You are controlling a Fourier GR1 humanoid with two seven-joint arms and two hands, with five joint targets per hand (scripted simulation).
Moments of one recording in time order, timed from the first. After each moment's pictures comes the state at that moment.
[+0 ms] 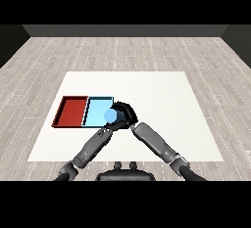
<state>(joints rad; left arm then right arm) -0.47 0.03 -0.54 -0.97 0.30 0.49 -0.44 -0.60 -0.02 0.61 -1.20 -0.33 -0.36 -0.34</state>
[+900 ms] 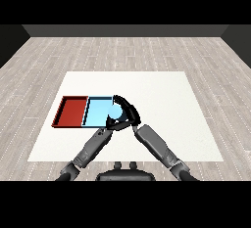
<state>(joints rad) -0.47 0.01 -0.49 -0.96 0.32 0.46 -0.41 -0.52 0.00 0.54 -1.29 -0.34 -0.30 -0.27</state>
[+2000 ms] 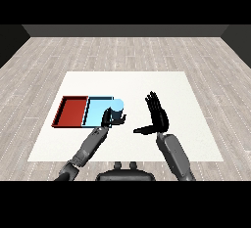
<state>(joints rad) -0.48 0.02 -0.37 -0.89 0.19 0.43 -0.41 -0.20 -0.12 0.31 -1.70 -0.36 -0.16 -0.21</state>
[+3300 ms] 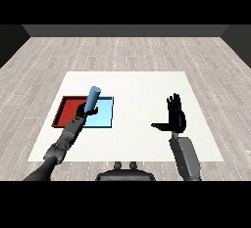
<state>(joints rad) -0.75 0.26 -0.12 -0.25 0.11 0.39 -0.18 -0.11 -0.17 0.07 -1.64 -0.41 -0.10 -0.27</state>
